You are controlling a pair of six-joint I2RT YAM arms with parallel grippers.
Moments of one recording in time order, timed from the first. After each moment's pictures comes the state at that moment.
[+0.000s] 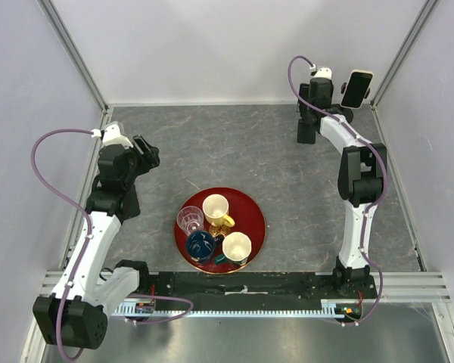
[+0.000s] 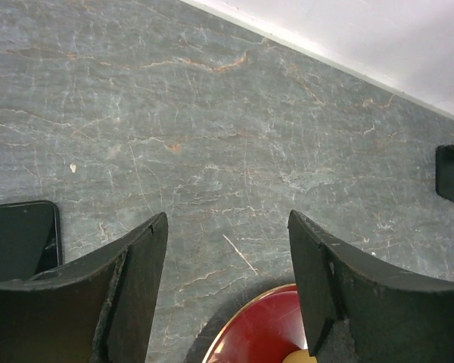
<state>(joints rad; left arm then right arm) -0.09 0.92 0.83 -0.21 -0.10 -0.41 0.13 2.17 1.78 -0.05 0.32 0.07</state>
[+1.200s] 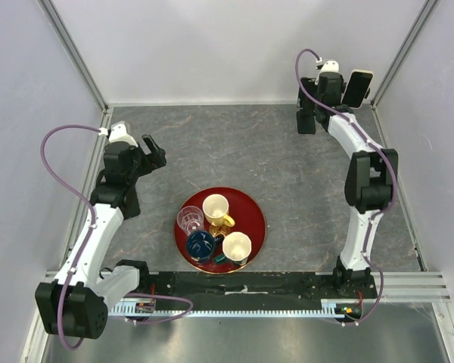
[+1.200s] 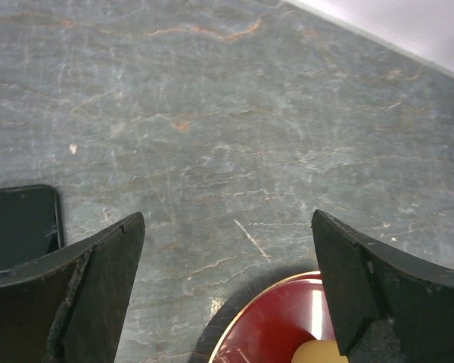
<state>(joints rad) -0.09 0.99 0.83 -0.21 -0.06 -0.40 0.09 2.13 1.79 -0.07 0.18 0.04</state>
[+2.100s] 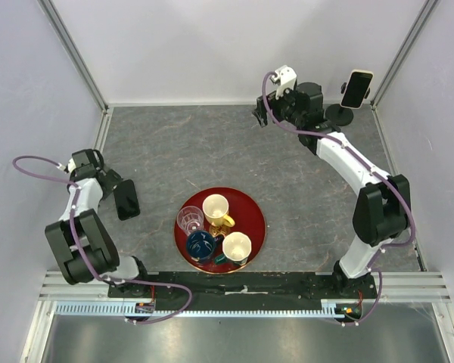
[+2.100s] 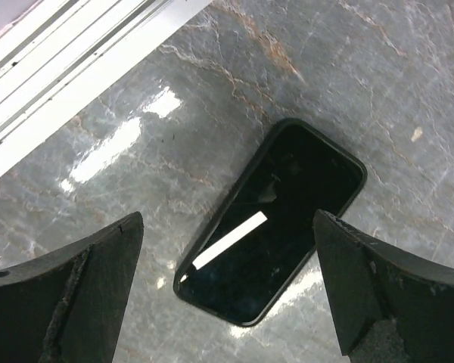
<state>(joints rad) 0.40 1.39 0.87 -0.45 -0.22 -0.48 0.33 1.74 1.48 0.05 -0.24 -0.10</state>
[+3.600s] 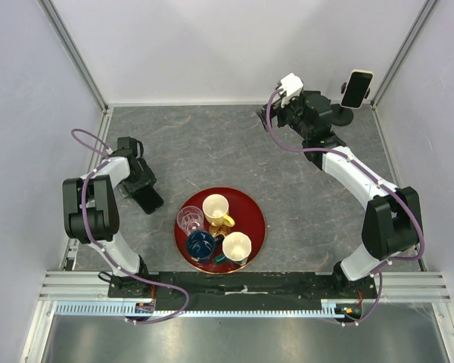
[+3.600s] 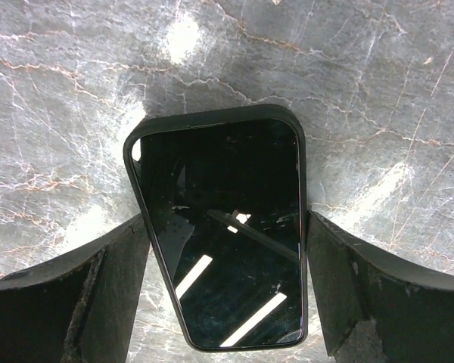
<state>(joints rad) 0.11 1.72 1.02 -0.50 -0.18 -0.45 0.33 1.60 1.25 0.32 -0.26 -0.20</state>
